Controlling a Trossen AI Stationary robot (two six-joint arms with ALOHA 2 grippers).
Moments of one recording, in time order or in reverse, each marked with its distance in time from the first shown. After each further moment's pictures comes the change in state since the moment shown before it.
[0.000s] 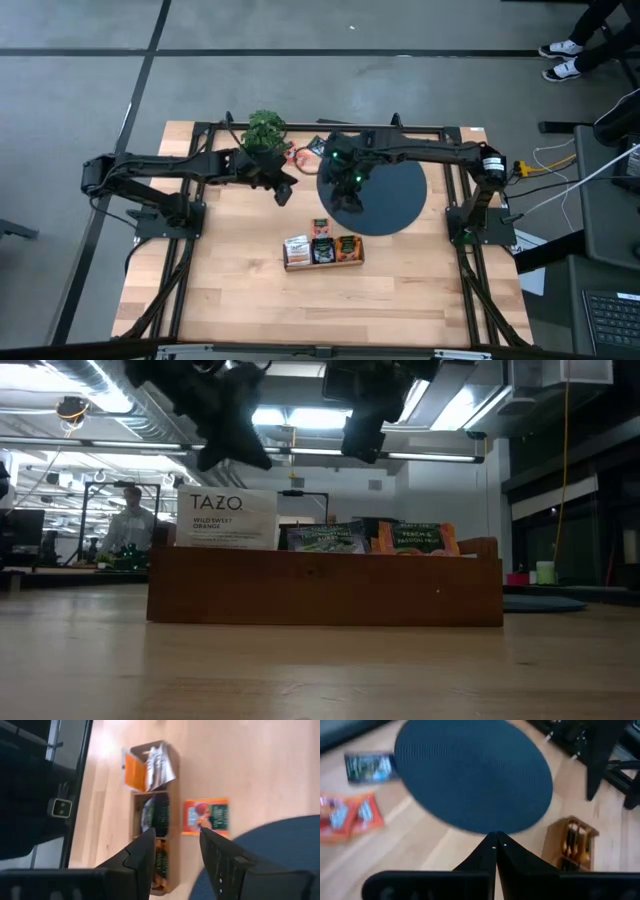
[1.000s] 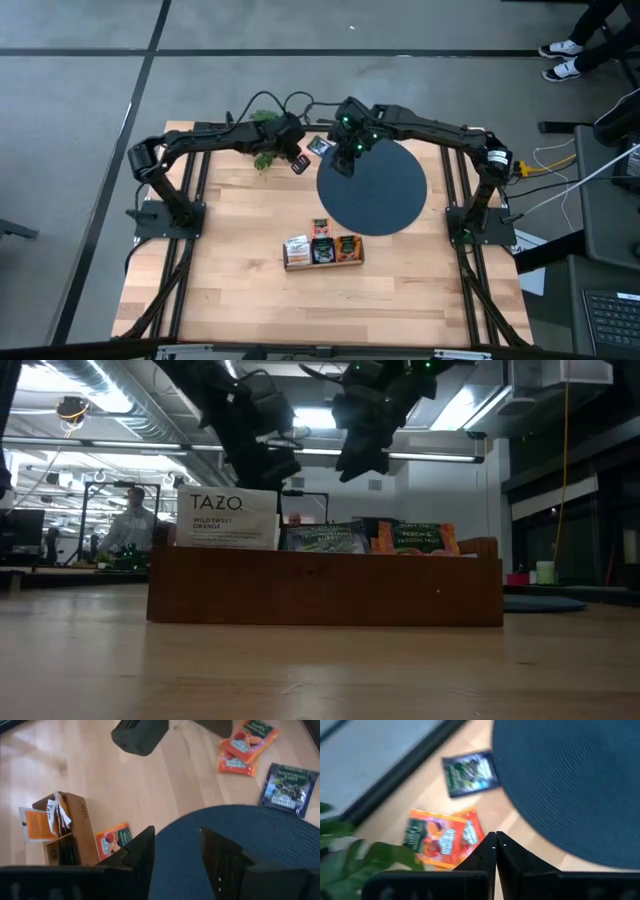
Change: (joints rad) left arm 0.283 0.423 0.311 -0.186 -0.066 0.283; right arm -0.202 -0.024 -0.012 0.115 0.227 0.108
